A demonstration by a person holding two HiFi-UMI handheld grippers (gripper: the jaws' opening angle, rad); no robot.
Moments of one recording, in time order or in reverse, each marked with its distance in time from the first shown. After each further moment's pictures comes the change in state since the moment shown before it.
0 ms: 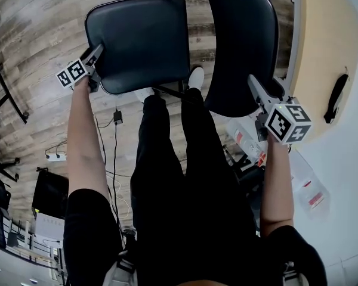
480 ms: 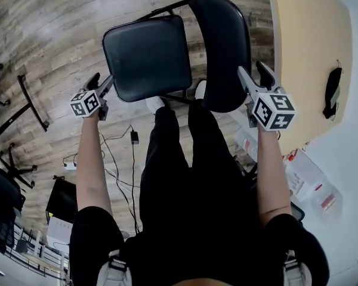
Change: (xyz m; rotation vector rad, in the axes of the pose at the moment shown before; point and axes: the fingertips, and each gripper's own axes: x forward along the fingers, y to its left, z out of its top) left arm -0.123 -0.117 0.015 0.334 0.042 0.025; right arm -0.056 0.010 0.062 -0.058 -0.203 -0.049
